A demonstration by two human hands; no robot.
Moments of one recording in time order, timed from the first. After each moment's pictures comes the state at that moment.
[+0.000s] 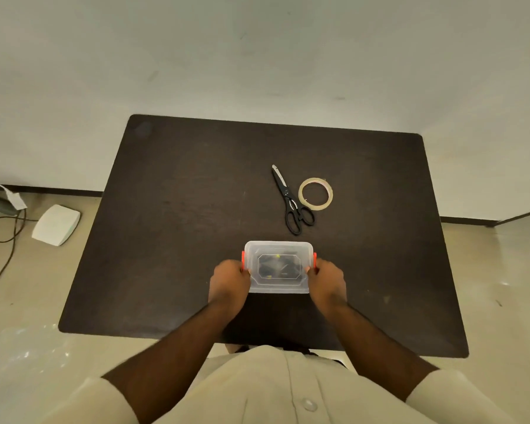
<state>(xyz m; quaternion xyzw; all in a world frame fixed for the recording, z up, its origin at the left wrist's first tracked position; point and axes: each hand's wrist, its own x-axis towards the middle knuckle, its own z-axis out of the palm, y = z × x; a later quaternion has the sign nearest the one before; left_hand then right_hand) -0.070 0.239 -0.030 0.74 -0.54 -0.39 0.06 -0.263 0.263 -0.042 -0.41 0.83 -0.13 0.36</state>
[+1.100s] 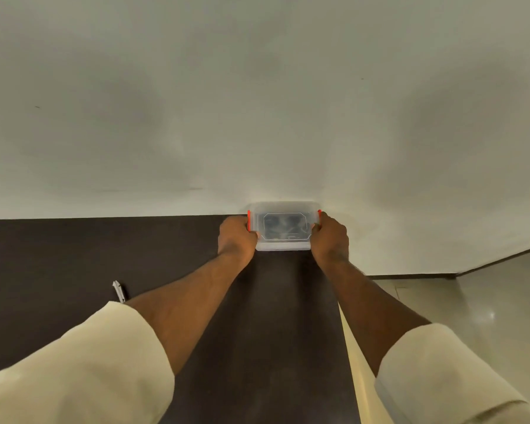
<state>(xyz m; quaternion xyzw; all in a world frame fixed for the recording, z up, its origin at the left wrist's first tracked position) -0.452 -0.072 -0.058 0.68 -0.55 -0.44 0.21 -0.626 -0.032 -0.059 -0.44 0.84 -0.22 0.22</state>
